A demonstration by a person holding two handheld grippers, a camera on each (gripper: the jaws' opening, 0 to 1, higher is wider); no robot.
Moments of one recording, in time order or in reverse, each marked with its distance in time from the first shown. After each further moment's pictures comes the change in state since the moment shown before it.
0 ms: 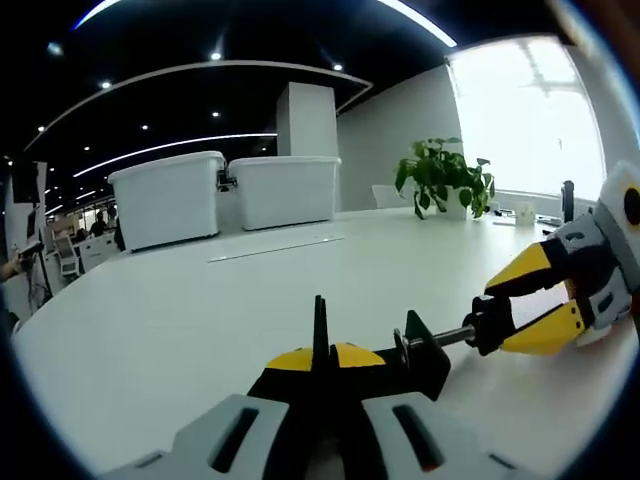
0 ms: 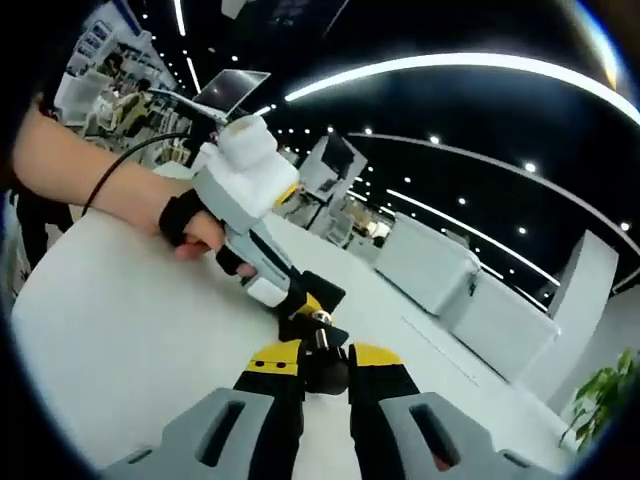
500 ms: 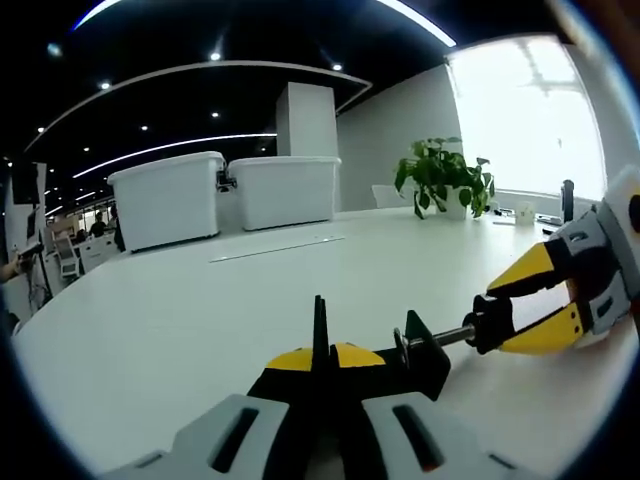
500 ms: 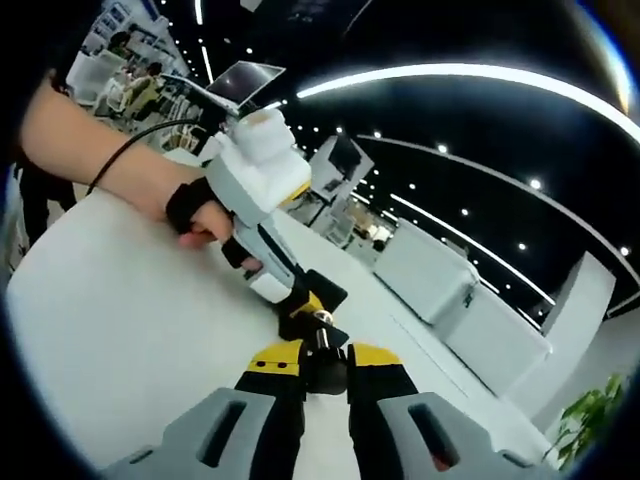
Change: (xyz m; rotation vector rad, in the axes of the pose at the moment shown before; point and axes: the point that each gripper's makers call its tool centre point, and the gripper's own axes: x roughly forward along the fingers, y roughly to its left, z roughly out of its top) left arm 0.000 0.000 0.000 0.003 0.000 0.000; right arm 0.000 0.004 0.002 -0.098 -0.001 -0.003
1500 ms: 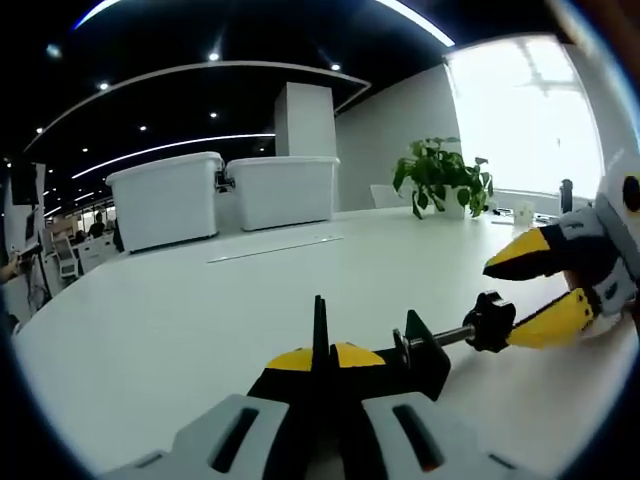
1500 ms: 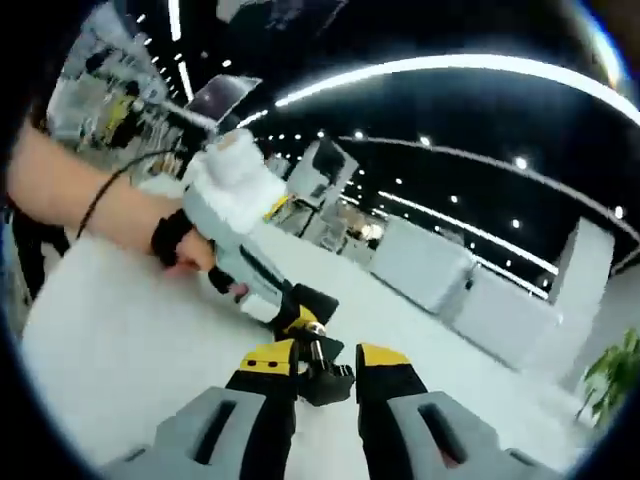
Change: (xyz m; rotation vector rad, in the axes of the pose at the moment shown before) left arm 0.000 -0.002 0.000 0.003 0.000 -0.006; right arm -0.002 -0.016 0.003 0.376 -0.029 -0.004
